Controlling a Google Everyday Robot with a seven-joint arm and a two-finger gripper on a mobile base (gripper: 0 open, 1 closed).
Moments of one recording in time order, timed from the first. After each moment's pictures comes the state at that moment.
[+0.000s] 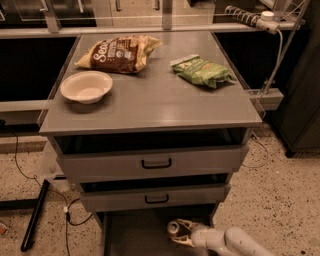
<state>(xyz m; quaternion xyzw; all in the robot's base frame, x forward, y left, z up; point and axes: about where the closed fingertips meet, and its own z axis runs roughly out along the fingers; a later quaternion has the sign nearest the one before) 0.489 -0.097 0.227 -0.54 0.64 0.22 0.49</state>
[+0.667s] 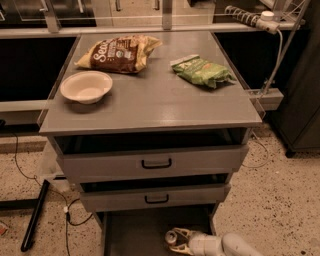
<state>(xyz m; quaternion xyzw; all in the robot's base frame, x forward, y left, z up) 0.464 -0.087 0.186 -0.56 0.63 0.25 0.48</state>
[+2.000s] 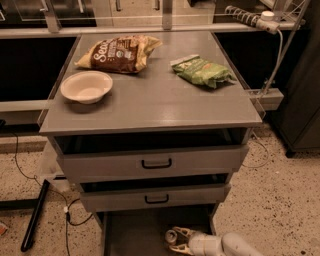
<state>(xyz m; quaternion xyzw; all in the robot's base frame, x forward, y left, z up) 0.463 -0.086 0.185 -0.56 0.63 0.25 0.48</state>
